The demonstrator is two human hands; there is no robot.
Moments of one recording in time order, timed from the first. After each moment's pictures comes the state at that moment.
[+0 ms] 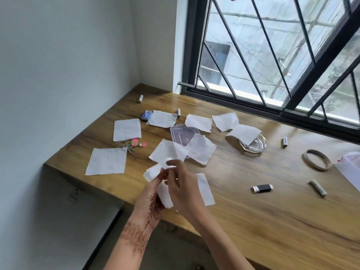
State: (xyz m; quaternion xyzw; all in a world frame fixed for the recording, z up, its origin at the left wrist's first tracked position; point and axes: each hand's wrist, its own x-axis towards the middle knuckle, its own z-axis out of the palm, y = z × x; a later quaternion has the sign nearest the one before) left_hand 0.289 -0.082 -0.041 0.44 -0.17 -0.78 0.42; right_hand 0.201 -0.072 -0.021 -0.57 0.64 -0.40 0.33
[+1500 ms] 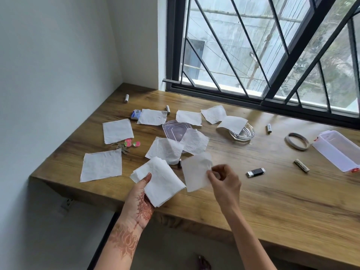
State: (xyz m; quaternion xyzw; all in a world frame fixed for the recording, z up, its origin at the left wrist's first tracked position) left_hand 0.329 -0.092 -0.052 0.46 -0.18 -0.76 0.43; right_hand 0.138 -0.054 -0.063 -0.34 0.76 -0.52 0.20
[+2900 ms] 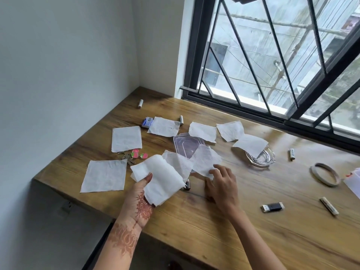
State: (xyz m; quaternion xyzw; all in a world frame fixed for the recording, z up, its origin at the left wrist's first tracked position) left_hand 0.319 -0.152 -0.059 0.42 -0.11 -0.76 0.48; right_hand 0.090 -0.150 -0.116 -0.65 0.72 -0.24 -0.04
